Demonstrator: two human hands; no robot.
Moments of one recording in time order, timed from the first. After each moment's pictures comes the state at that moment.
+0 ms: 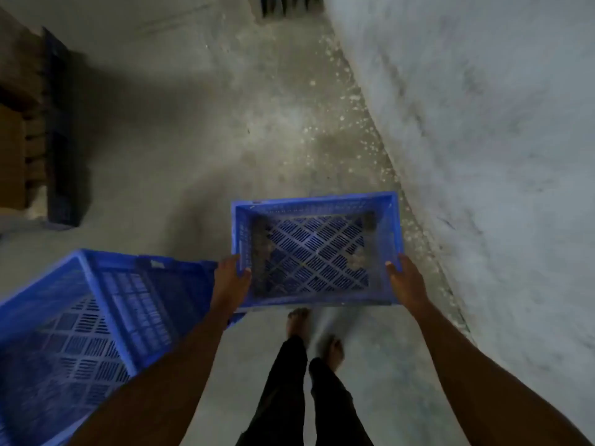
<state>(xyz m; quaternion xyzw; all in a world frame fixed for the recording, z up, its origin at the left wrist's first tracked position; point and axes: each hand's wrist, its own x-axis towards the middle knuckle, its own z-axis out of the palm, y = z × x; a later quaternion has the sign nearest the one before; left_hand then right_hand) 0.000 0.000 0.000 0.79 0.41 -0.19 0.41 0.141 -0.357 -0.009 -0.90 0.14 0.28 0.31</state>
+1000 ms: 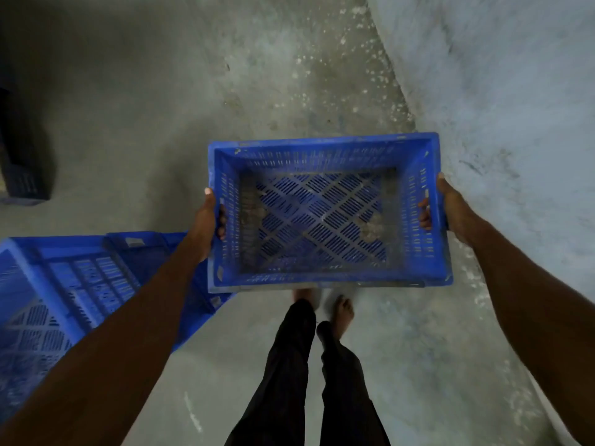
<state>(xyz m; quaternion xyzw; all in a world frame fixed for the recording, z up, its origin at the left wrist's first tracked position) 0.055 0.074 -0.094 0.59 0.50 -0.16 0.61 0.240 -0.385 -0.083 -0.69 0.33 0.41 0.49</state>
